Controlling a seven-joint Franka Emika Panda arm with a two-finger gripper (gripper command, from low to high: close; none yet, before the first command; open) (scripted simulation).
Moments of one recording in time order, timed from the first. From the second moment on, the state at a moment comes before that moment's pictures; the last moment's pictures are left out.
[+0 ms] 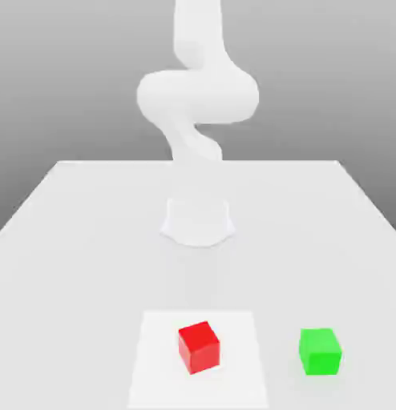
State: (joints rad) arm 0.00 -0.71 0.01 -2.34 -0.02 2.35 0.77
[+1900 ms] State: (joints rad) arm 0.32 0.23 0.11 -2.56 -0.07 2.78 0.81
